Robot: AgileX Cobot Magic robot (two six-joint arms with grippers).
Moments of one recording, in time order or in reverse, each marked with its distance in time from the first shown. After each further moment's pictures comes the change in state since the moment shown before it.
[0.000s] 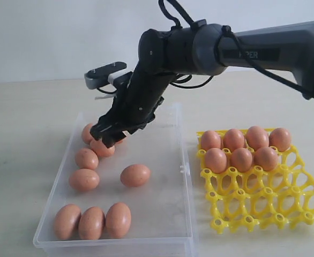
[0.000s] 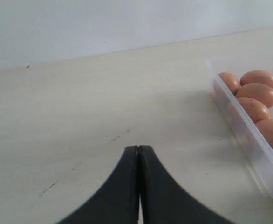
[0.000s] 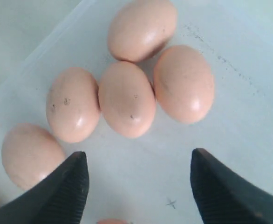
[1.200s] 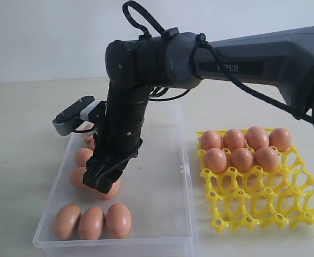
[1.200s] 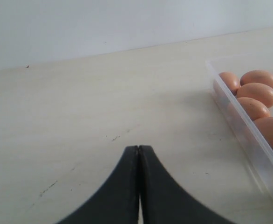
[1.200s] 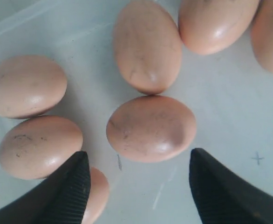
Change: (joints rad) left arm 0.000 0.000 0.000 0.000 0.000 0.000; right arm 0.125 -0.008 0.000 -0.048 0.261 -0.216
